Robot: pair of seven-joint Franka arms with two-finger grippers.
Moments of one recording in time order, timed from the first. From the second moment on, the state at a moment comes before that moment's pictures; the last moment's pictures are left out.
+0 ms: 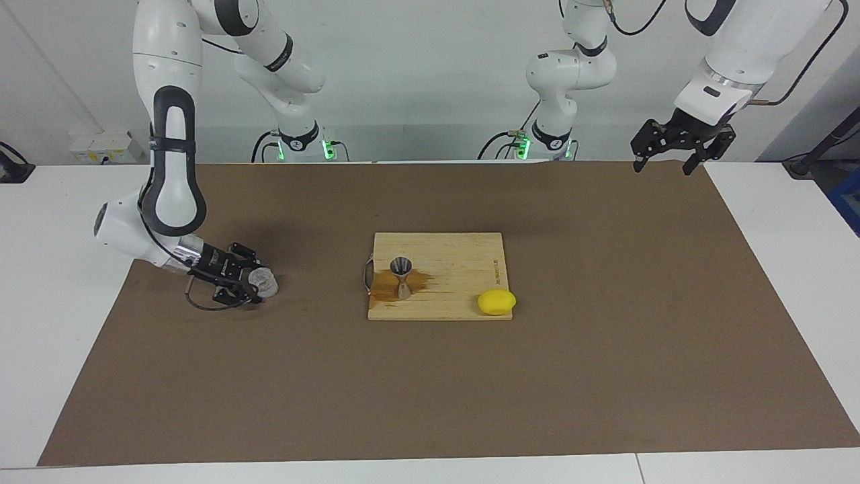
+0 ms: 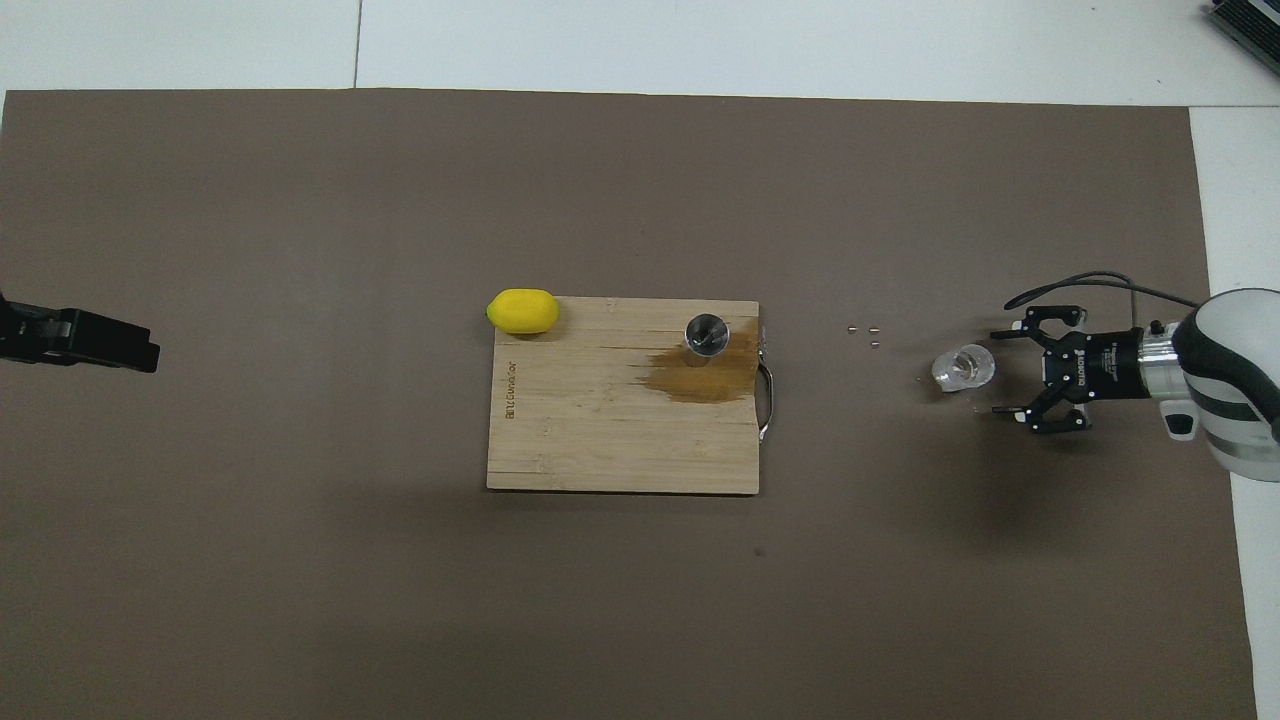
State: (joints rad) left arm 0.02 -0.07 -0.07 -1.62 -0.03 1.53 0.09; right arm -0.36 0.34 0.03 -2.04 0.74 2.07 0.81
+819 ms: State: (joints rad) left arm 0.02 -0.07 -0.07 -1.62 -0.03 1.53 0.09; right arm -0.20 0.14 0.04 -2.09 0.36 2.03 0.44
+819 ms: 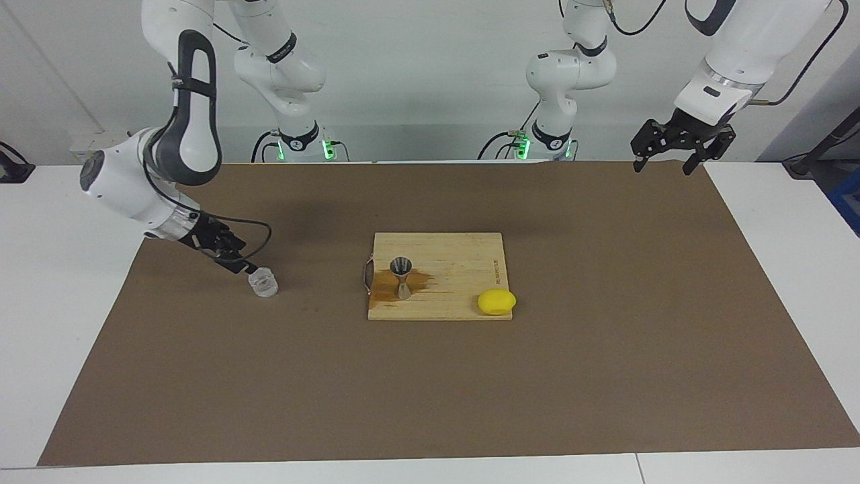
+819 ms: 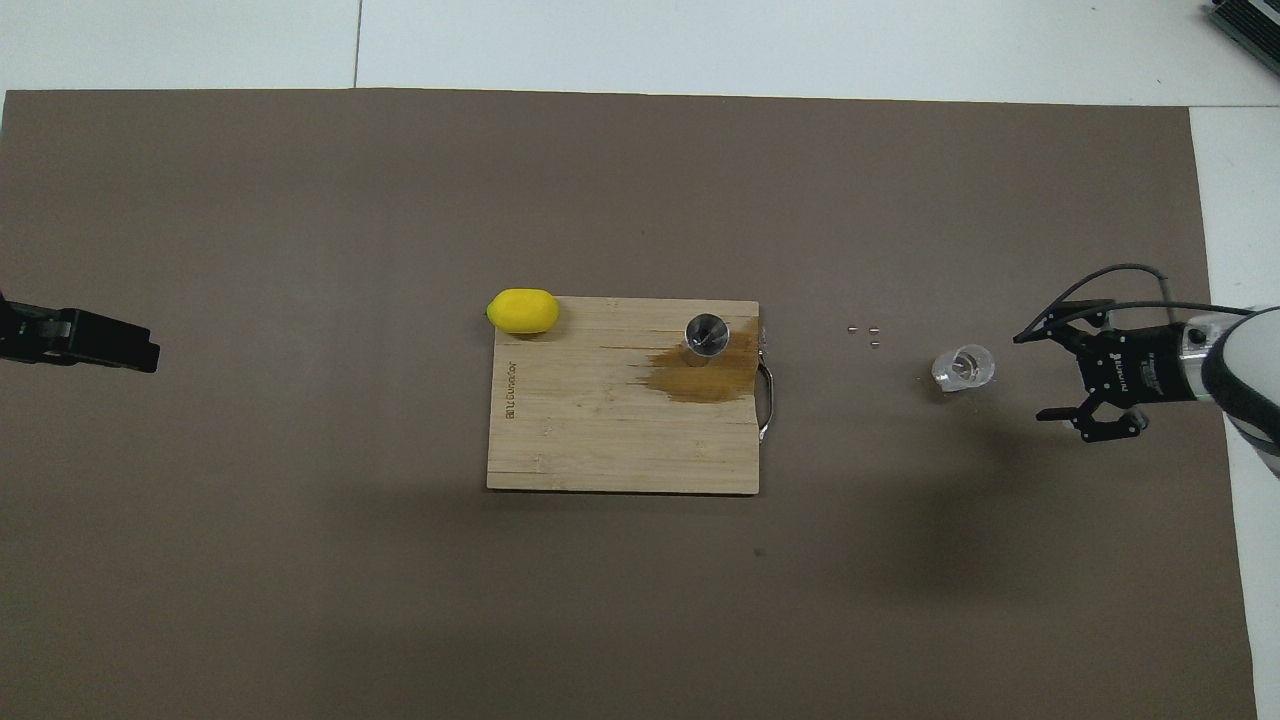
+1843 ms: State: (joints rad) left arm 0.02 -0.07 -0.07 -1.62 -0.03 1.53 0.09; right arm 0.06 -0.04 0.07 -2.00 -0.05 1.95 0.23
